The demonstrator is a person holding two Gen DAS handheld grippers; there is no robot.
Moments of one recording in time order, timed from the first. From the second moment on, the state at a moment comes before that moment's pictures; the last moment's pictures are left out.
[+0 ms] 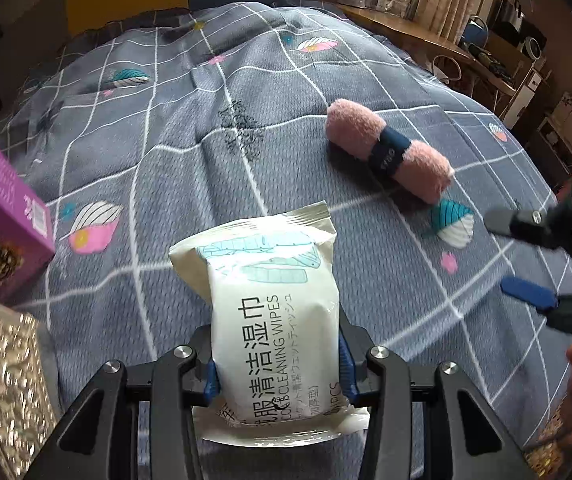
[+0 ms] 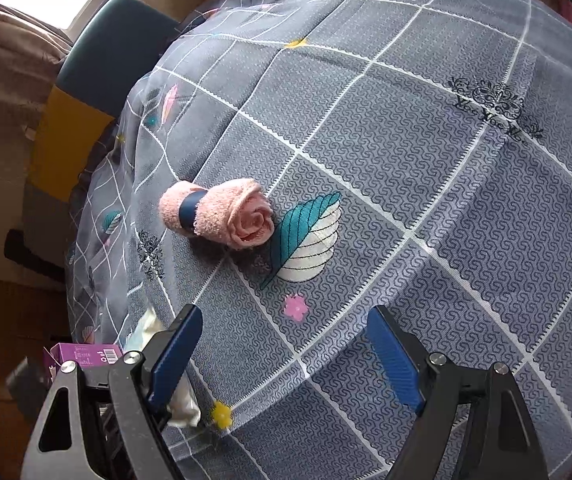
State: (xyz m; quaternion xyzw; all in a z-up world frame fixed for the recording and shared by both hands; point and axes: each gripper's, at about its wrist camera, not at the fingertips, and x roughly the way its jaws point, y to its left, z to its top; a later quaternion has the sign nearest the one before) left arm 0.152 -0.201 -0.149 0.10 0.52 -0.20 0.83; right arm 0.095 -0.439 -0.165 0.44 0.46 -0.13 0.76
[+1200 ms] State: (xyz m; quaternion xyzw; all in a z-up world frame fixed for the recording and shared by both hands) left arm 0.103 -0.152 -0.175 0.11 0.43 -0.21 0.87; right arm 0.229 -0.354 -0.154 -0.07 0.51 -0.12 0.85
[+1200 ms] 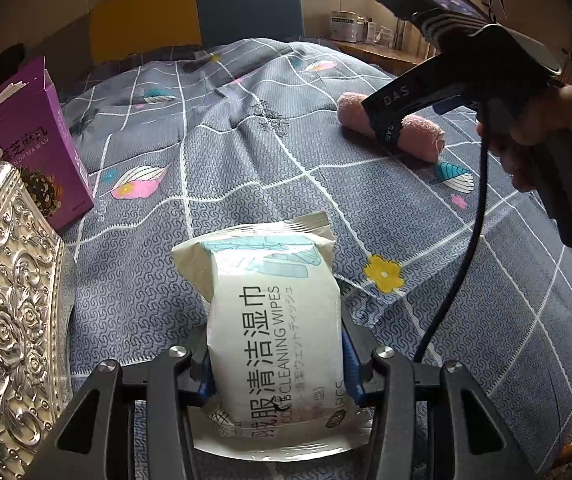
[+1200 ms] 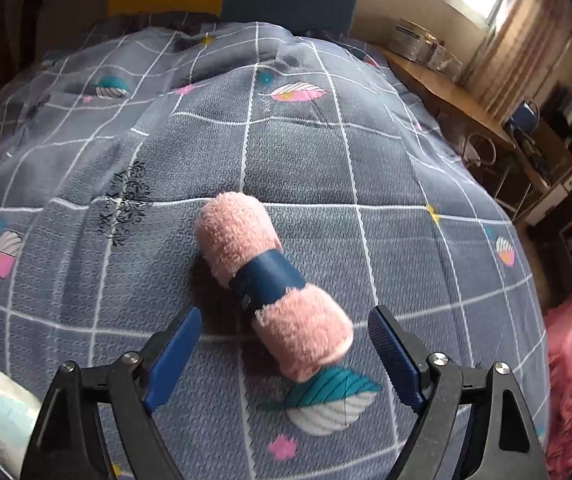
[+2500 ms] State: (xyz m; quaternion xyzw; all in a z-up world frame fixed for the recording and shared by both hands) left arm 0.105 -0.164 -0.171 0.13 0.44 -0.20 0.86; right arm 0.164 -0.343 -0.190 0.02 0.57 -0.07 0.82
